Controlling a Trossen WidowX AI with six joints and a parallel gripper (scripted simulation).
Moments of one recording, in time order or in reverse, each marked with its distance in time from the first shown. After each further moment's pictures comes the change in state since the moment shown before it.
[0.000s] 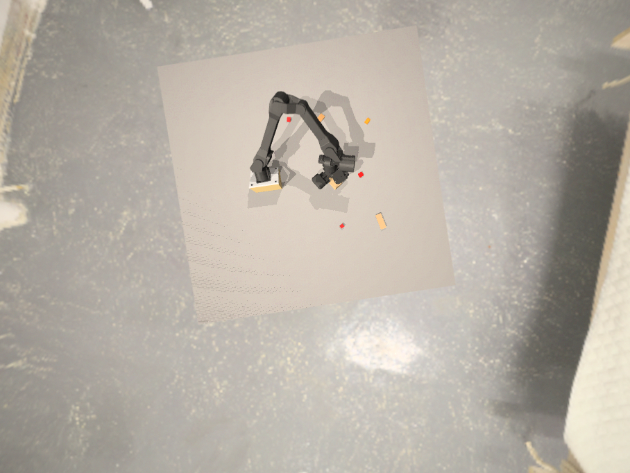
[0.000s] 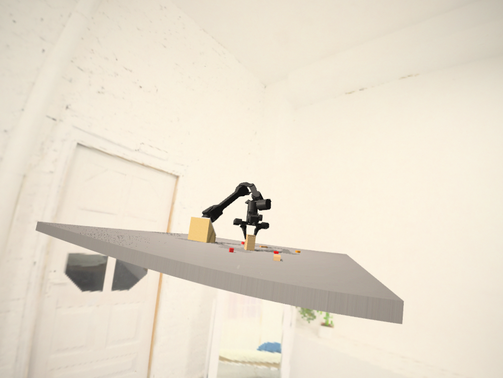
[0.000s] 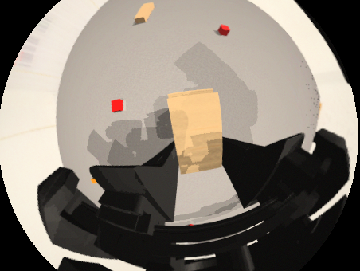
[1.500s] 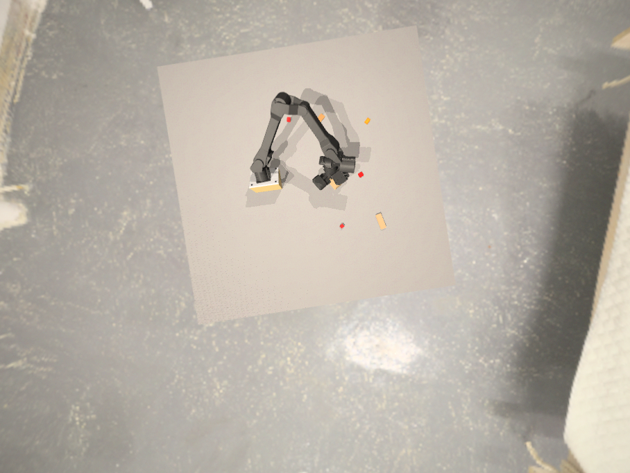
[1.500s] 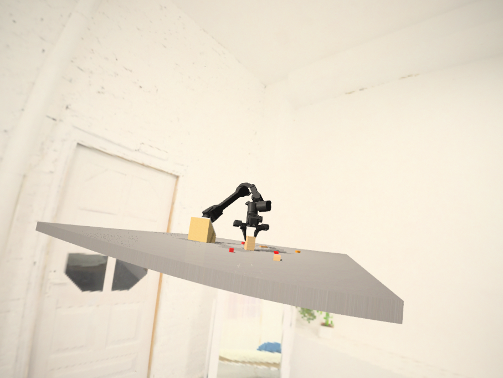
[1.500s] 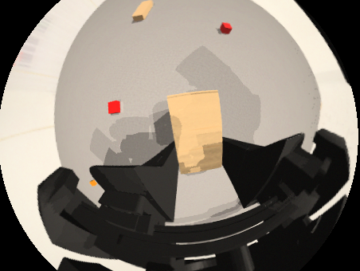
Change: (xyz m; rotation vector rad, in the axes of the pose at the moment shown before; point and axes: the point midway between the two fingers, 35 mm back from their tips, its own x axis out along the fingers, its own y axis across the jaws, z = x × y) arm 0.009 0.000 0.002 0.003 0.002 -0.002
